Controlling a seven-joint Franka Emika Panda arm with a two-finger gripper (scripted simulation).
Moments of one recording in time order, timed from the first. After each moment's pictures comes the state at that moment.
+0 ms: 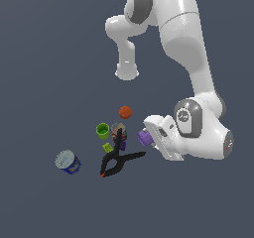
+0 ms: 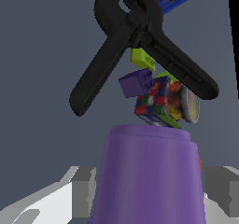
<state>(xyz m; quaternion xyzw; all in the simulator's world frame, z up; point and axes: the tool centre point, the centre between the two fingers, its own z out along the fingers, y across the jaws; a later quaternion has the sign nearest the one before) 0.044 0.099 0.094 0.86 -0.34 -0.11 0.36</state>
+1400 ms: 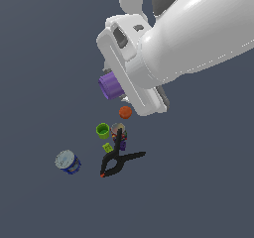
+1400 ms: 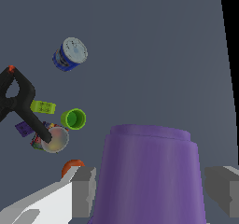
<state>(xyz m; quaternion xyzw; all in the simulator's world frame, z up) 0.031 -0.030 0.380 0.86 -0.34 -0.11 0.36</state>
